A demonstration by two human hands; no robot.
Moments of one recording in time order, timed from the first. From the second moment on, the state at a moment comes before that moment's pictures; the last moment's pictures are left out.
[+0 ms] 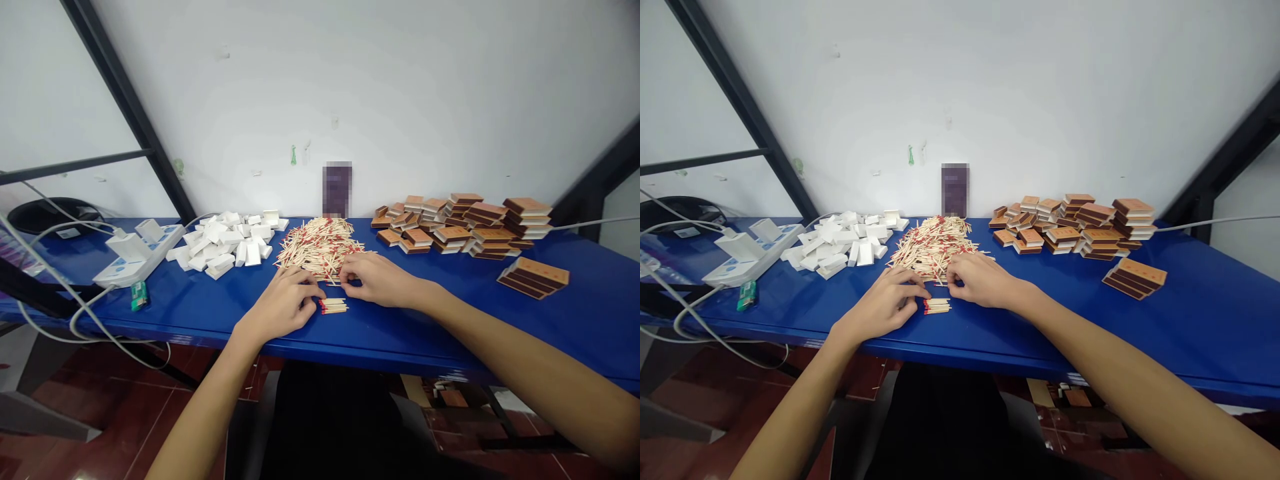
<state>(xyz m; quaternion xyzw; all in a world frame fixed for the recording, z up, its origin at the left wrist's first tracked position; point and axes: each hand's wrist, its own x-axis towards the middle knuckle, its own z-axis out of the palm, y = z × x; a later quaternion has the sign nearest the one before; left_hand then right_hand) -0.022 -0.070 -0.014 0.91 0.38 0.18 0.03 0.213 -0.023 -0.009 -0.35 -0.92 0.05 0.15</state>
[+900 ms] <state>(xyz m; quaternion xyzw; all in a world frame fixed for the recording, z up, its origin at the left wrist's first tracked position) -0.019 -0.078 -0.008 0.91 0.36 0.20 0.03 0.205 -0.048 0.003 -0.29 -0.94 0.12 0.14</state>
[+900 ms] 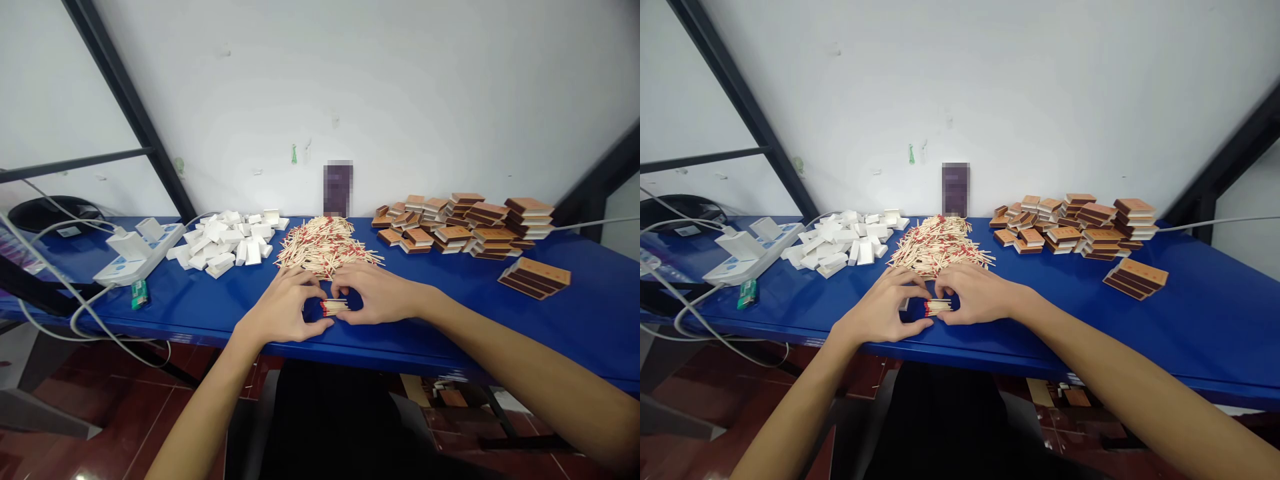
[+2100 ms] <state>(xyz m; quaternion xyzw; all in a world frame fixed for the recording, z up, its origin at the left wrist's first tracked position) -0.020 -0.078 -0.007 0.90 0.38 0.19 0.05 0.215 -0.027 -0.007 -0.36 -0.90 0.02 0.23</state>
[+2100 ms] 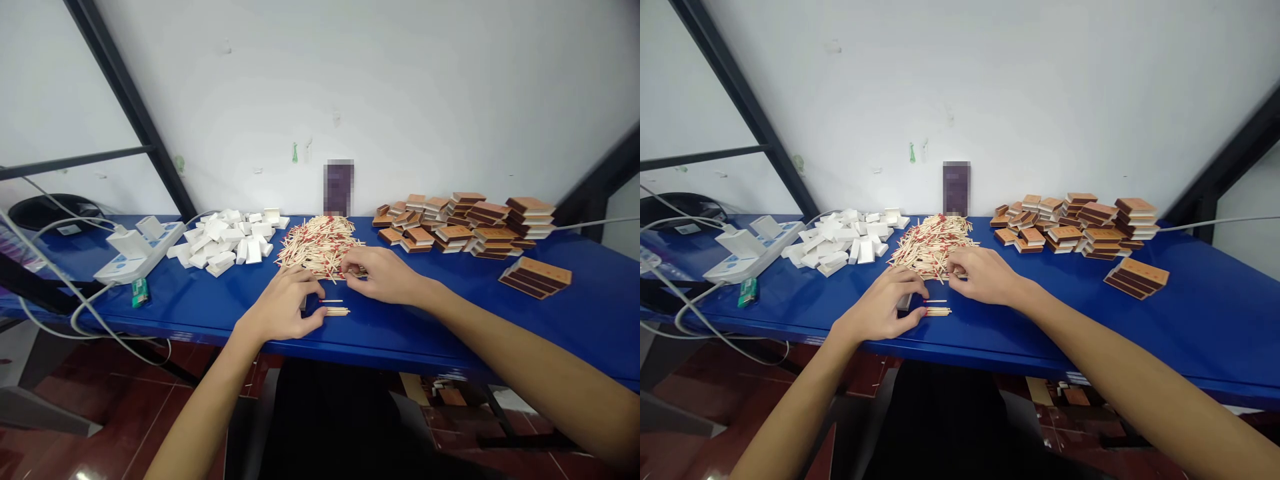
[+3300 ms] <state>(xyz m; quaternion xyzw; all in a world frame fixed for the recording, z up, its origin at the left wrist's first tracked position) -0.018 -0.073 -0.010 0.86 0.46 0.23 0.01 0.205 -0.027 -0.018 -0.33 -0.92 0.04 0.20</state>
